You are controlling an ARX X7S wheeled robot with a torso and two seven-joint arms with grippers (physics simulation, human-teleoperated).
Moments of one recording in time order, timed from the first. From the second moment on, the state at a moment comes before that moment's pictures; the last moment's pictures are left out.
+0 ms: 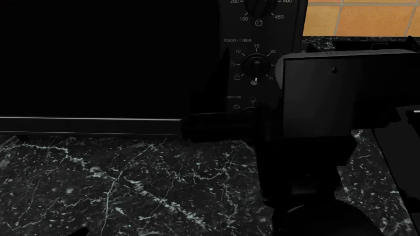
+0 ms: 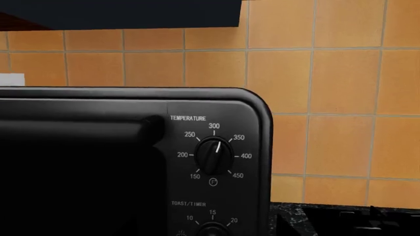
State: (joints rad) left arm 0.21 -0.40 0.28 0.61 -0.31 -0.10 0.11; right arm 0.84 0.07 0.03 -0.86 0.54 1.46 0.38
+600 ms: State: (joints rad) left arm 0.19 -0.41 0.29 0.60 -0.33 -0.10 0.11; right arm 1.08 0.13 0.09 -0.56 0.89 1.48 0.70
